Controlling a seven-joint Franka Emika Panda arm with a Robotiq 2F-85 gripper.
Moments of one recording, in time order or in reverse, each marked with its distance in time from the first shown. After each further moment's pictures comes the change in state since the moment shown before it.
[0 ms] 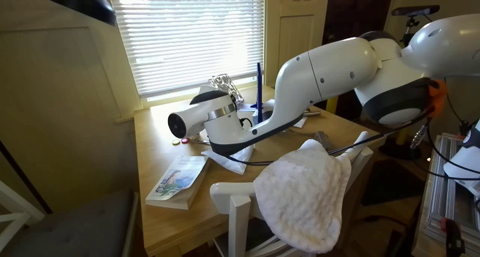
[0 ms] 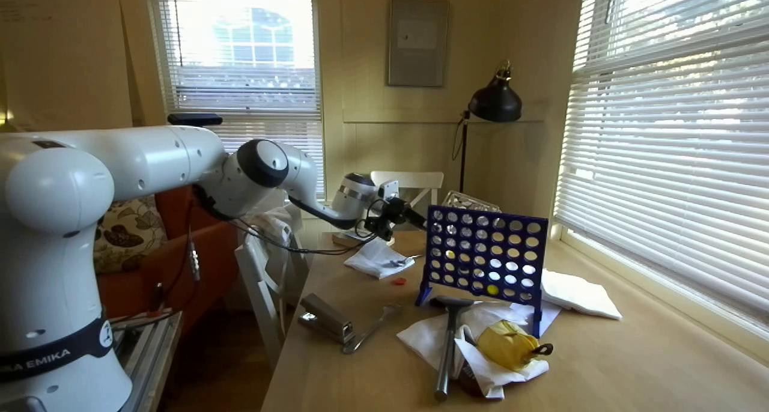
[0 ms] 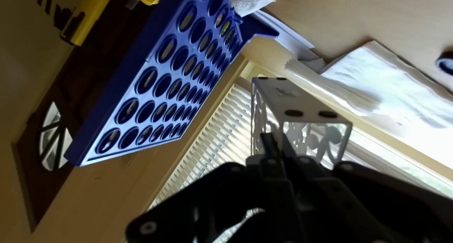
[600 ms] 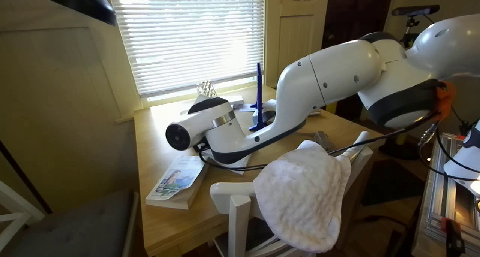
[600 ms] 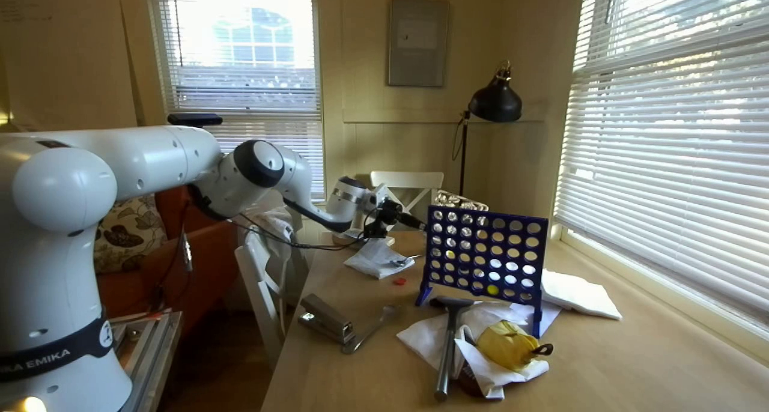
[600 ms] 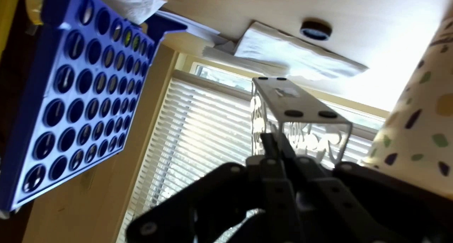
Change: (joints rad) arm 0.036 0.001 0.013 -0.034 -0.040 0.230 0.255
